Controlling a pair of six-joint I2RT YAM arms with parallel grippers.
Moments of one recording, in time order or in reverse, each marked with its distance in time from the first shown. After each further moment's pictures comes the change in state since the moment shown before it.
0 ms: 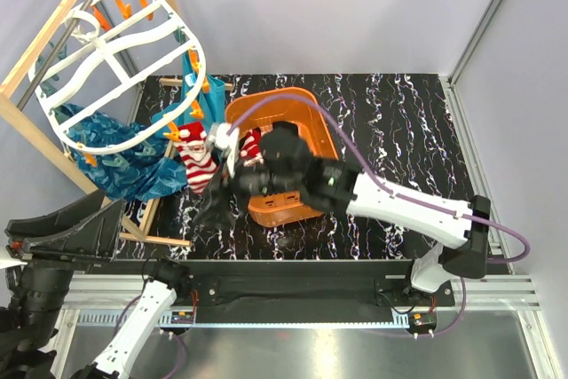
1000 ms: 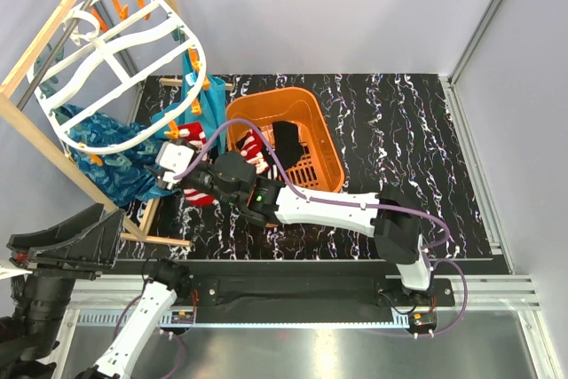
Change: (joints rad) left arm -0.004 -0.059 -0.022 -0.111 -0.073 0.021; right arm 0.095 0.392 0.068 0.764 0.449 -0.679
